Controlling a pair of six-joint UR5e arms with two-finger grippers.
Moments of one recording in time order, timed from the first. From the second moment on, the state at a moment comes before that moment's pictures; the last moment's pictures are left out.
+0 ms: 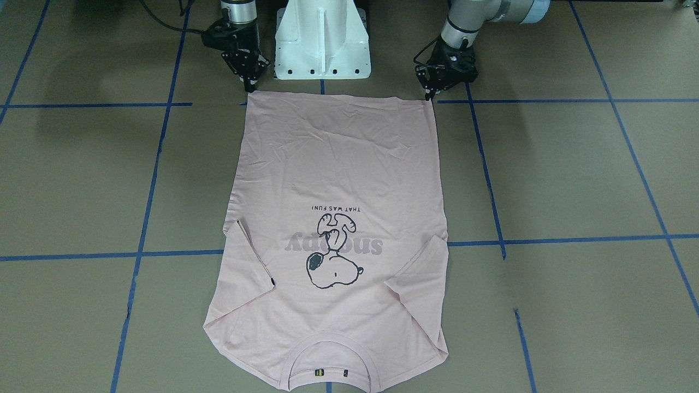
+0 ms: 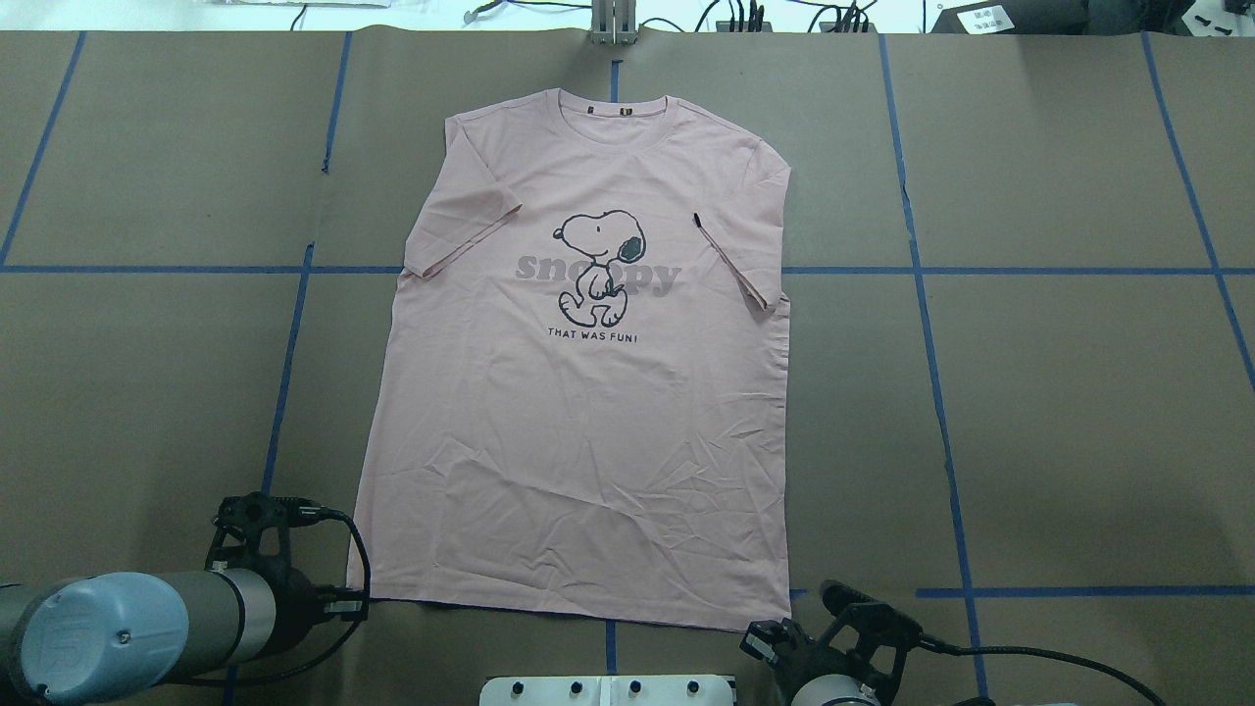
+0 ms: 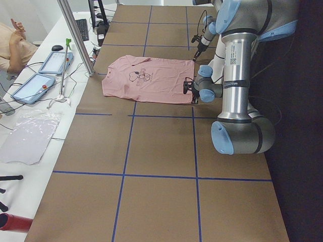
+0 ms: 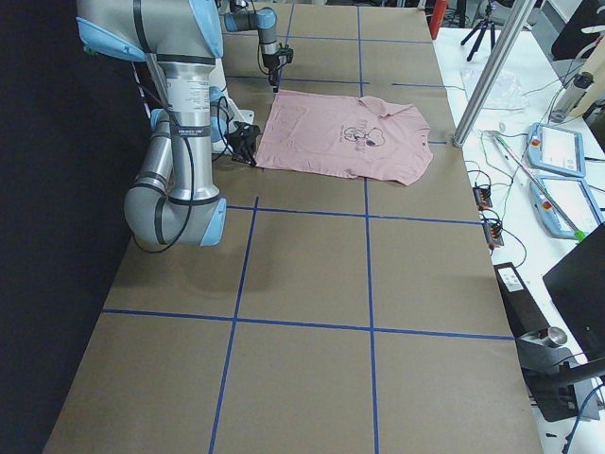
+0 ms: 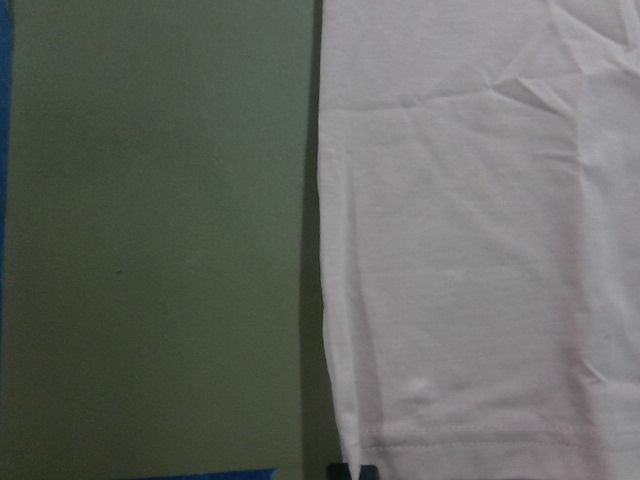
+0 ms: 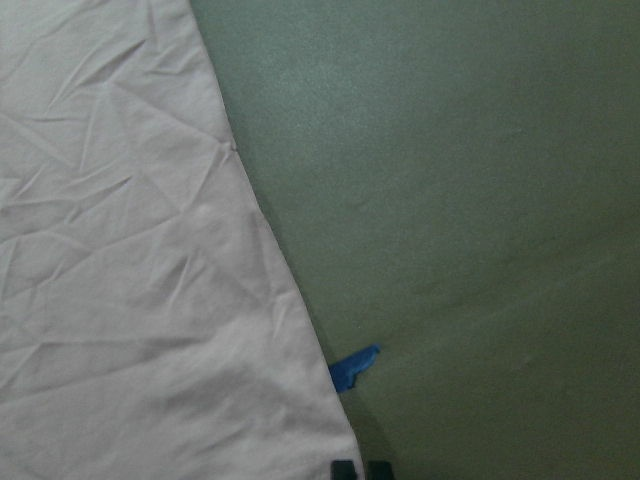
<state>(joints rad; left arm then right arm) -0.14 -1.52 -2.07 -2.06 -1.56 -1.46 -0.12 -1.39 2.08 -1.58 1.14 2.15</state>
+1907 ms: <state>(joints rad) -0.39 -1.85 -2.41 -1.39 -1.88 -1.18 0.06 -1.16 2.50 -2.13 1.26 1.82</state>
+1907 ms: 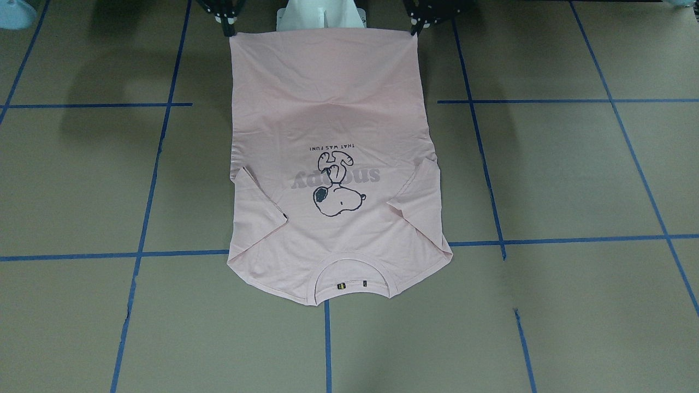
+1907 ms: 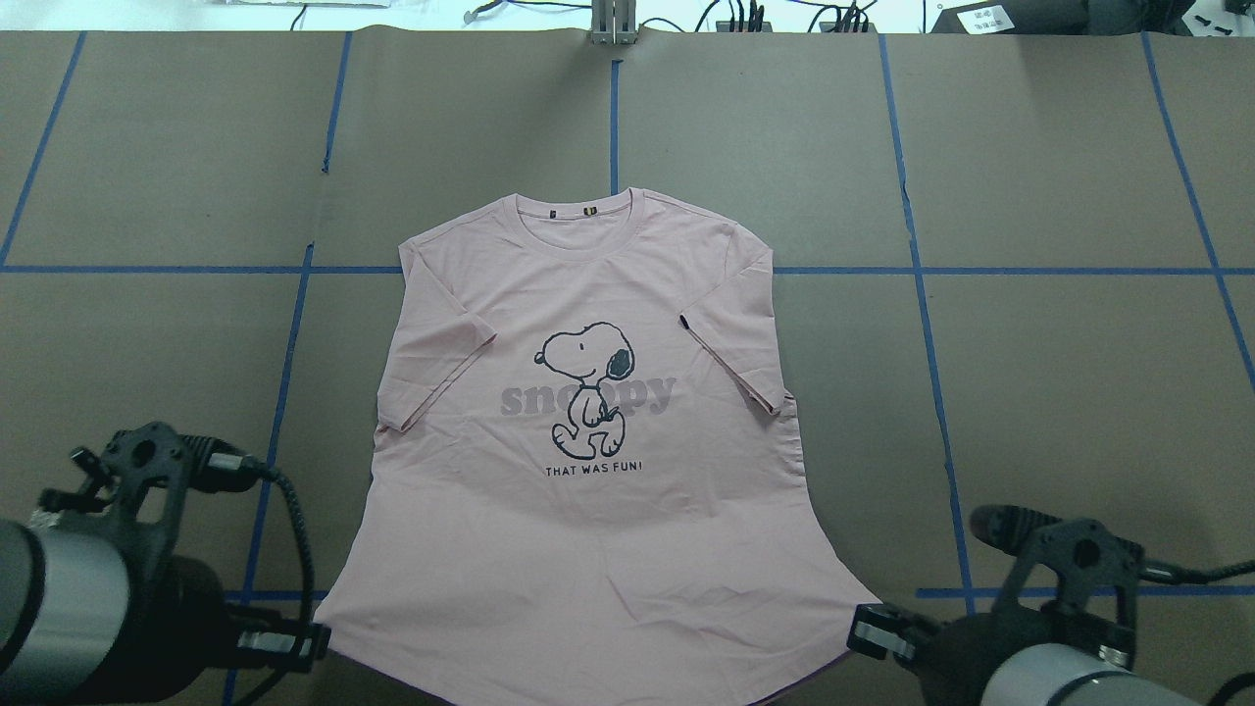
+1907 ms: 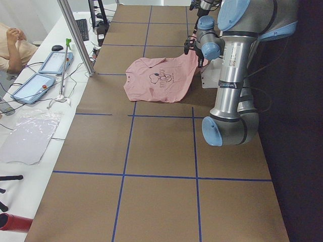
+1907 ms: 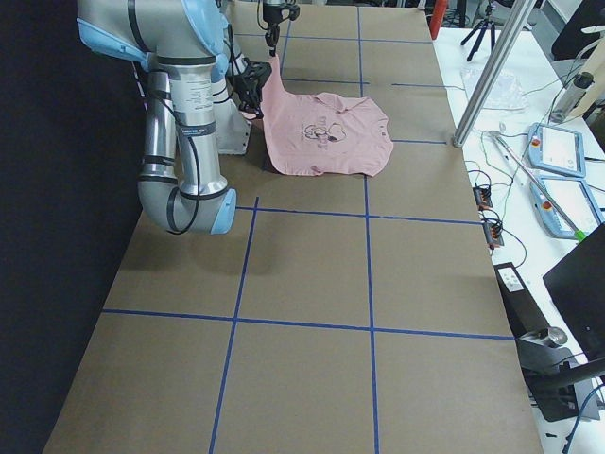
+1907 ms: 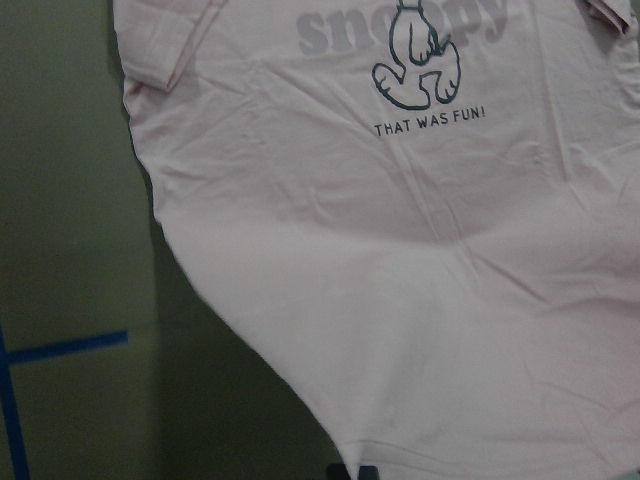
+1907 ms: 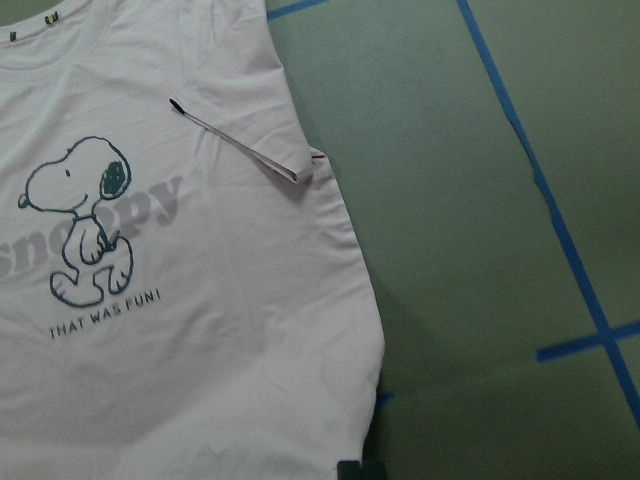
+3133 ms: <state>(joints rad) -0.76 -2.05 -1.88 -1.55 -1.86 -0.87 0.54 -1.04 1.85 -1.60 1.39 1.52</state>
